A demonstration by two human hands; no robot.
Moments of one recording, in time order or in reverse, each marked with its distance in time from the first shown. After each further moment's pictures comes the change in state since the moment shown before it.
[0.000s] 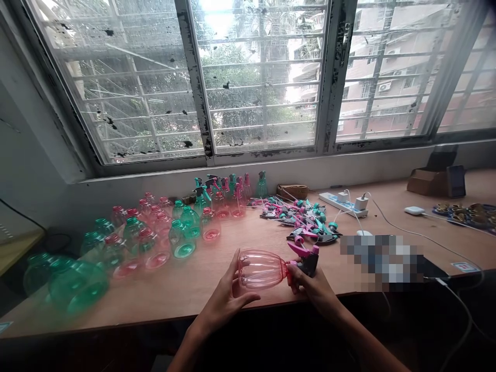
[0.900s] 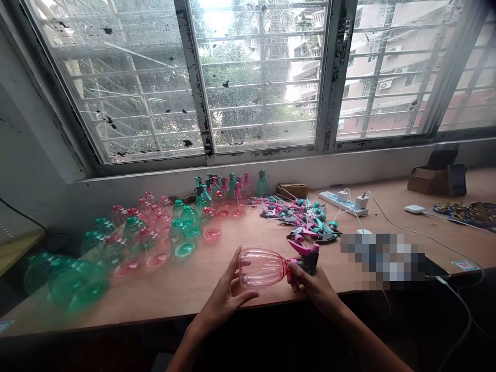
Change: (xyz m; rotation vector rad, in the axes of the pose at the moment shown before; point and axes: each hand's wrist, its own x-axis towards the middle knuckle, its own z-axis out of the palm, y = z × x) left_hand -0.002 -0.002 -0.002 -0.041 -0.005 -0.013; right_hand 0.001 0.003 -0.001 0.037 -0.006 0.021
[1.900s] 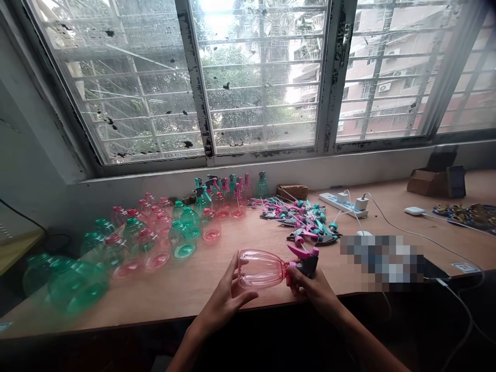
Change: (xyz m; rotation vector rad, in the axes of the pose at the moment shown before) left_hand -0.002 0.000 -0.001 0.053 0.002 0.000; right_hand -0.001 0.002 -0.002 -0.078 -0.052 -0.015
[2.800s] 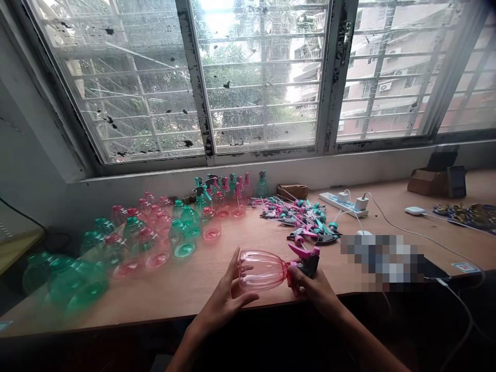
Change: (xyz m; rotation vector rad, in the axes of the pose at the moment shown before) left_hand -0.003 0.002 0.000 -0.123 -0.041 -0.030; right_hand -0.001 0.002 -0.001 0.040 0.006 -0.009
